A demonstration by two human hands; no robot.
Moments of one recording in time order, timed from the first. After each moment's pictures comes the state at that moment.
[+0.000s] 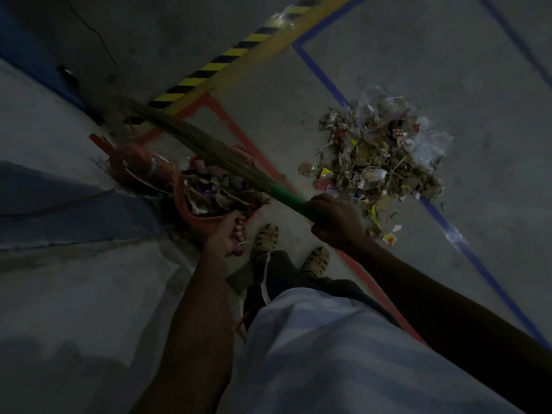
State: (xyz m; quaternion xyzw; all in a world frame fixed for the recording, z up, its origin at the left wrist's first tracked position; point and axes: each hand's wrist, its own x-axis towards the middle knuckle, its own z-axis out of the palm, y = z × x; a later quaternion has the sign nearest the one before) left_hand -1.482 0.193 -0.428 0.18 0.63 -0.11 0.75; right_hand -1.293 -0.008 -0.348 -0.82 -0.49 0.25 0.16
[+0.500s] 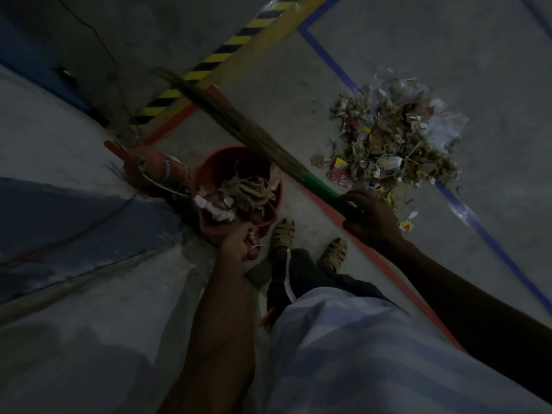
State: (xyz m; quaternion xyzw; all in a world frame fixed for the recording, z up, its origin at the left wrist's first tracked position) left_hand -1.517 0.241 -0.468 0.12 0.65 -0.18 0.73; right_hand -1.306 0.014 -0.345 -0.86 -0.40 0.23 0.20
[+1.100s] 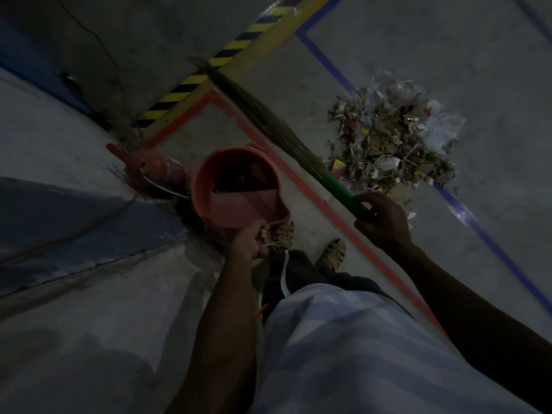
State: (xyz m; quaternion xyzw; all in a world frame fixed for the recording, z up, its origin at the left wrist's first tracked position) left_hand -1.492 0.215 -0.435 0.14 0.64 -0.16 0.73; right_hand -1.302 -0.010 -0.332 -0.91 -0.31 0.22 0.18
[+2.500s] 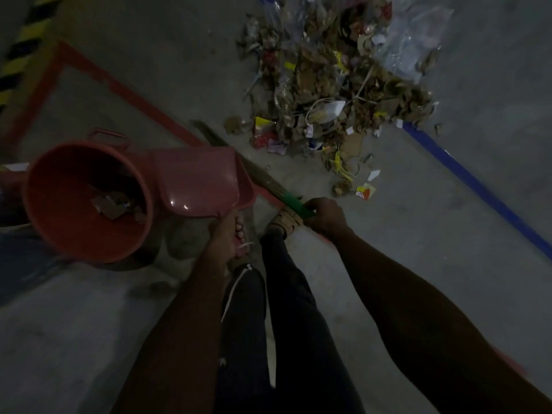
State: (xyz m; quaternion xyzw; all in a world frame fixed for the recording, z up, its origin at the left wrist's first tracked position) left_hand -1.218 -0.039 -0.607 0.28 0.74 -0.16 0.60; right_hand -1.092 -0.236 -0.642 -0.84 -0.11 0.52 0.12
